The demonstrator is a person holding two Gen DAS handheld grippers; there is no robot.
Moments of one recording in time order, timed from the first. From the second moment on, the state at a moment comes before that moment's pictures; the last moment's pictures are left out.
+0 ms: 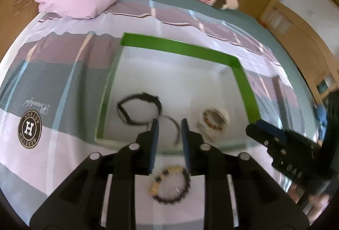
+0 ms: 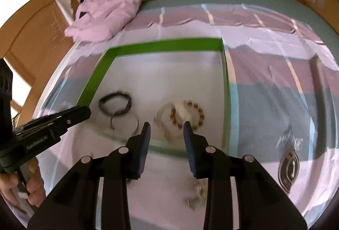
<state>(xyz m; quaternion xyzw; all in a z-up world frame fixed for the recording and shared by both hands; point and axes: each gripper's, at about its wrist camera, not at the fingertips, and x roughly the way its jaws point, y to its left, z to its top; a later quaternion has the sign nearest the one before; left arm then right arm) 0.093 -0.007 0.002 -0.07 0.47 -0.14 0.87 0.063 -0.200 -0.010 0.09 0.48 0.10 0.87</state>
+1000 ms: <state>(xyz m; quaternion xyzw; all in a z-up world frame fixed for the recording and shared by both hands) 0.067 -0.025 -0.089 0.01 0.60 -0.06 0.80 0.045 -0.225 -0.073 0.05 0.60 0.08 0.80</state>
